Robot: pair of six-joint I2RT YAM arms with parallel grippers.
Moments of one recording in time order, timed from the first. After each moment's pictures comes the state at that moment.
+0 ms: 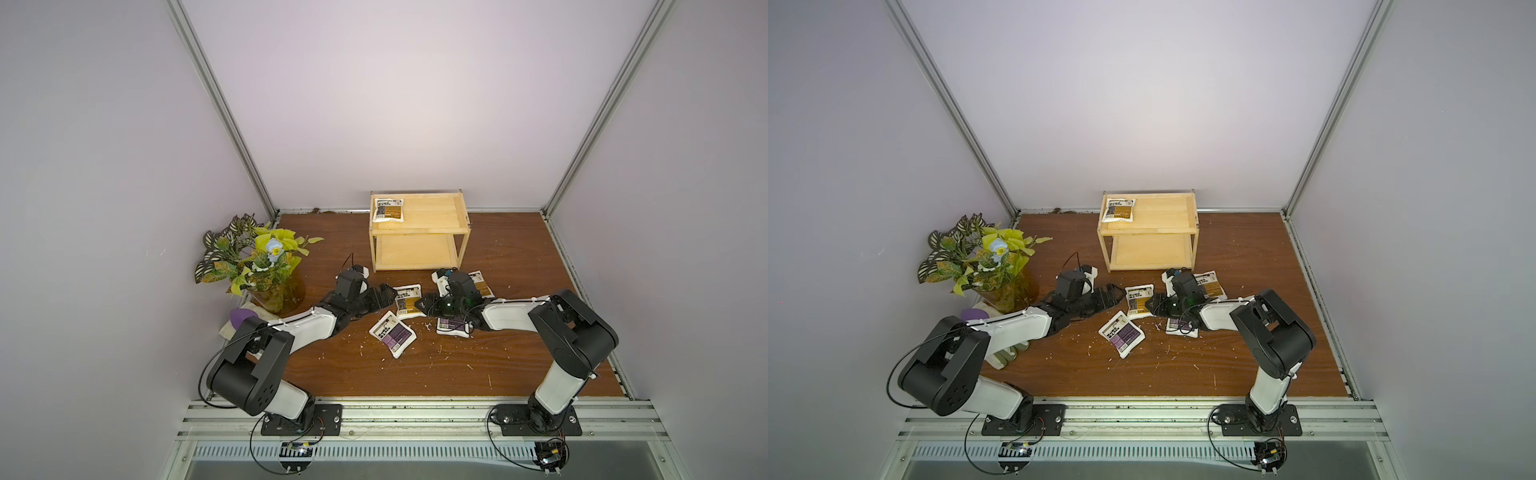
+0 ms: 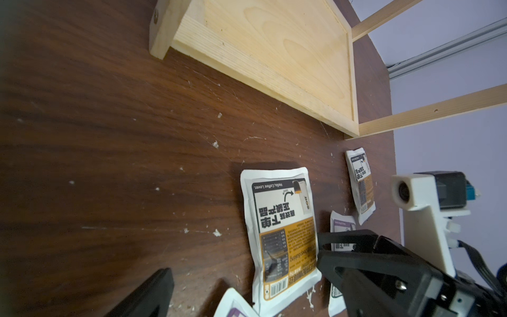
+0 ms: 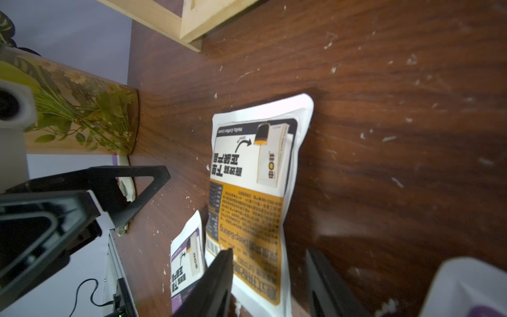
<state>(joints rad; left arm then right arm) -0.43 1.48 0.59 0.21 0.32 -0.77 0.63 1.74 0.73 0.31 -0.35 0.77</state>
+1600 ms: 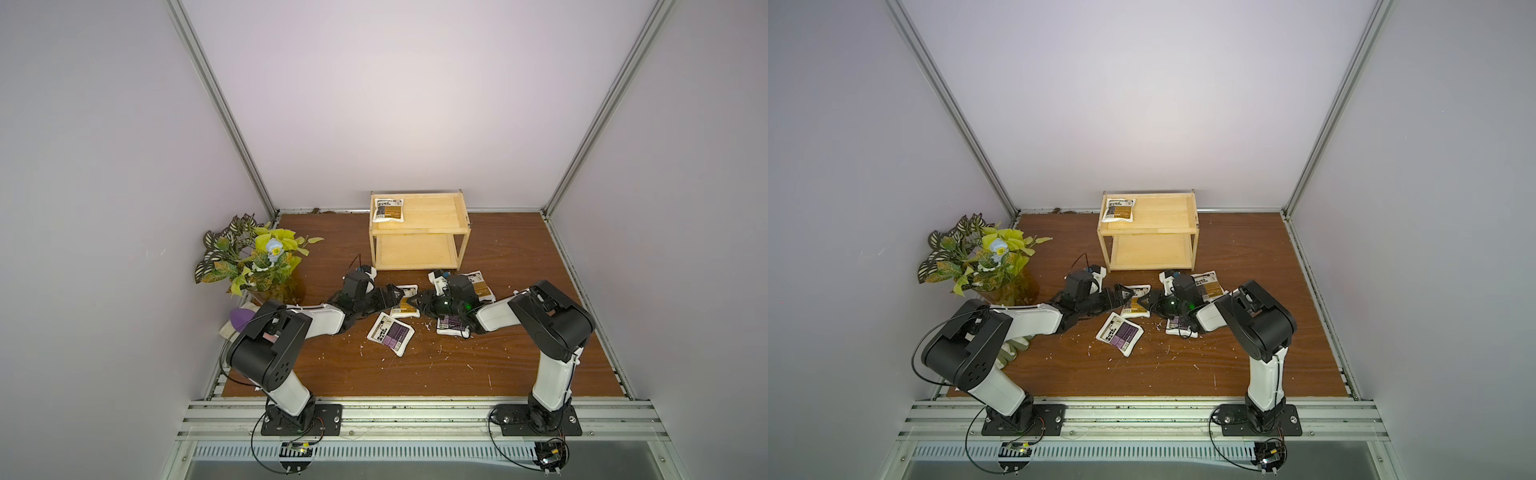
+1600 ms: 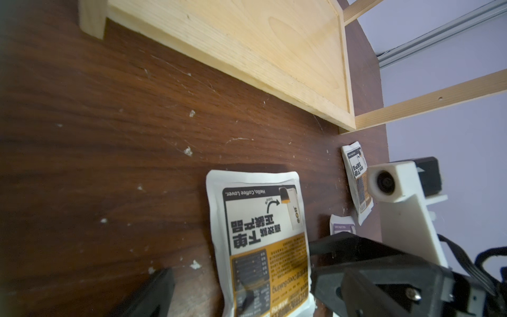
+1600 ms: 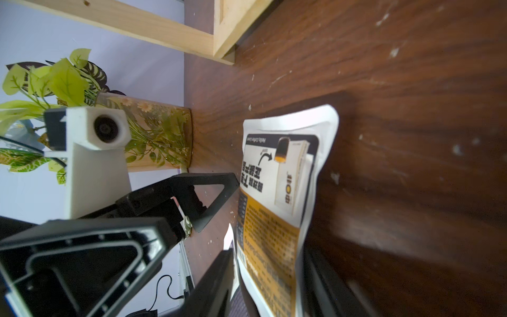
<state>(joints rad) -0.46 1.63 0.61 0.37 0.36 -0.76 0.62 1.90 0.71 0.68 -0.51 1.05</state>
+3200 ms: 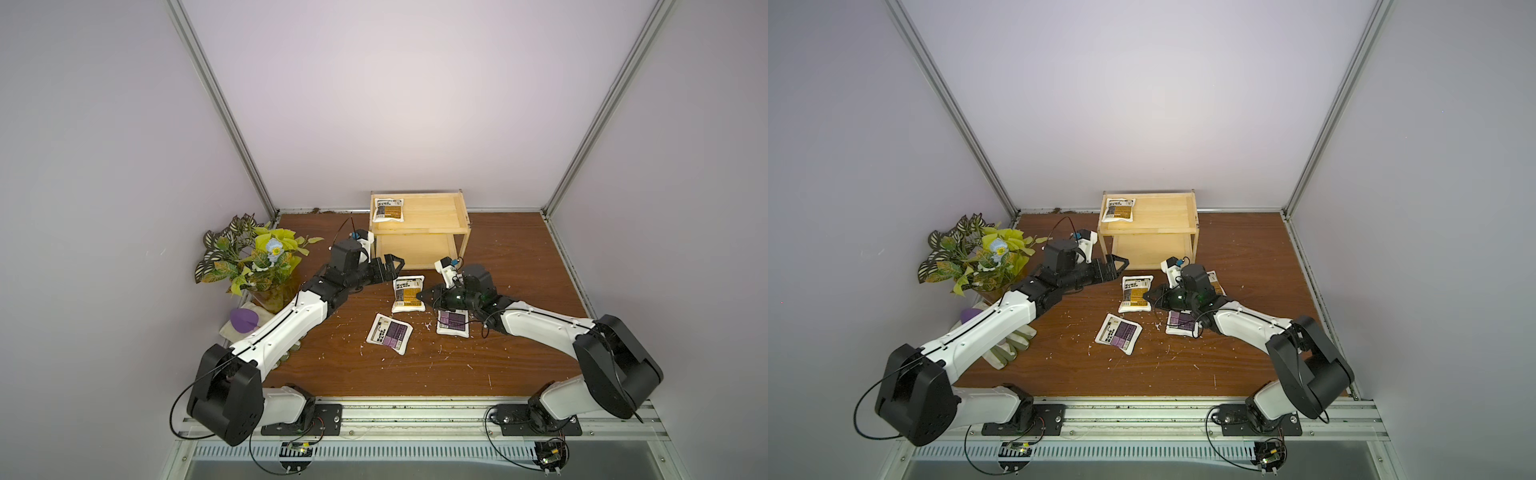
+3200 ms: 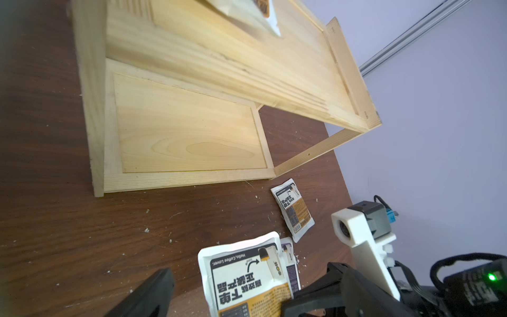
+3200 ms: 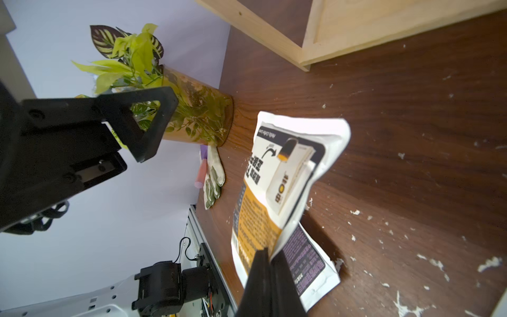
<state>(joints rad) -0.44 1.30 0.94 -0.13 0.30 -0.61 0.61 1.46 0.75 0.22 -0.52 0.84</state>
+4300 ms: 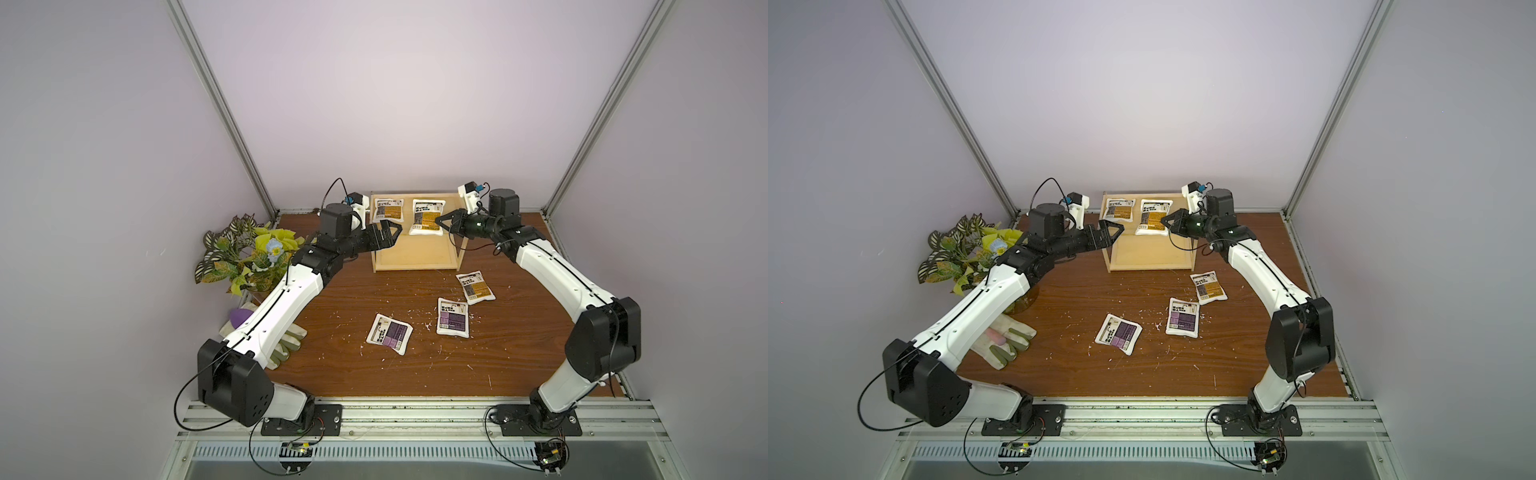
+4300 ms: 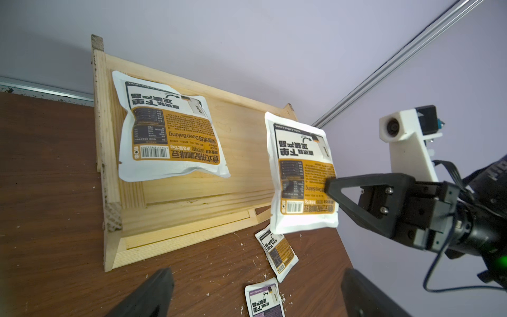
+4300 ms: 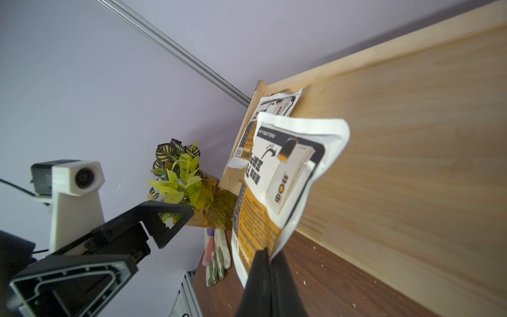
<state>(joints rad) -0.37 1.42 1.30 -0.29 0.34 -0.53 0.33 1.70 1.51 -0.21 -0.60 0.63</state>
